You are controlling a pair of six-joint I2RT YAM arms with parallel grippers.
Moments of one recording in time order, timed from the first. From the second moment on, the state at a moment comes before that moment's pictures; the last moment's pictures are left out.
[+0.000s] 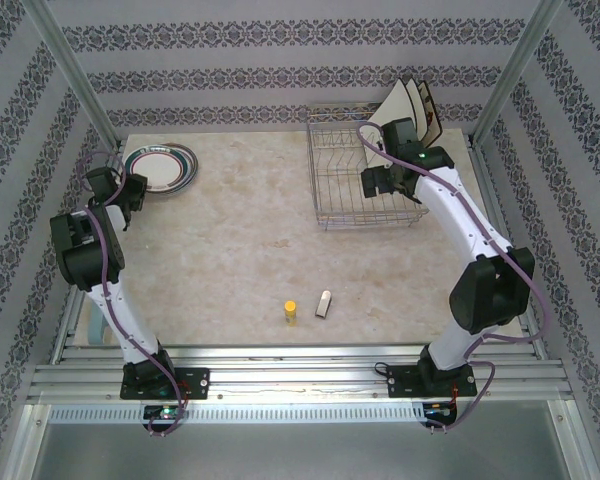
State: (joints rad) left arm 0.43 2.11 1.25 0.36 0.42 -1.02; right arm 0.25 1.68 1.60 -0.93 0.21 0.07
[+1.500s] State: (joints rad) left arm 0.24 1.90 1.54 -0.57 0.10 -0.28; right arm 0.20 1.73 1.77 -0.97 0.20 0.04
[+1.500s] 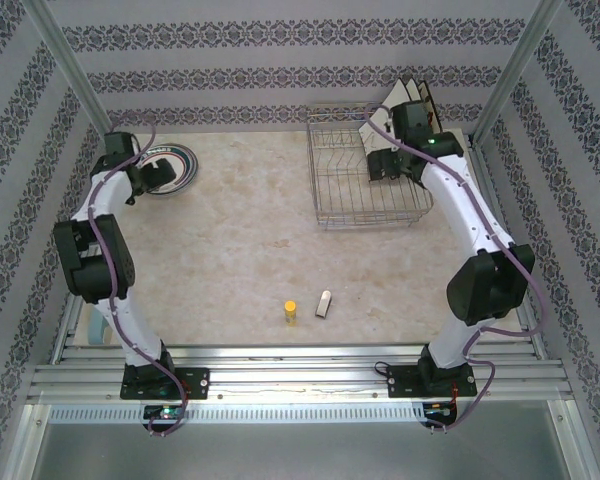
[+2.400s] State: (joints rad) left arm -0.03 1.69 1.61 -1.02 -0.02 -0.05; right arm 0.08 2.24 2.42 -1.03 0.17 0.02
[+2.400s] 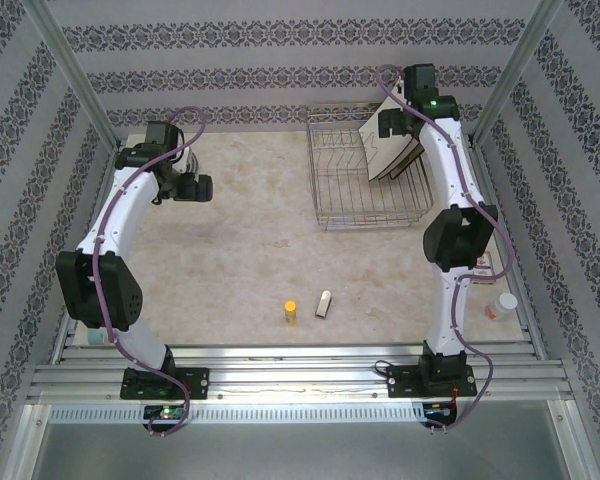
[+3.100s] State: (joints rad) left arm -0.04 1.69 1.61 -1.02 -0.08 -0.03; right arm 0.08 2.39 2.61 -1.06 0.12 0.03
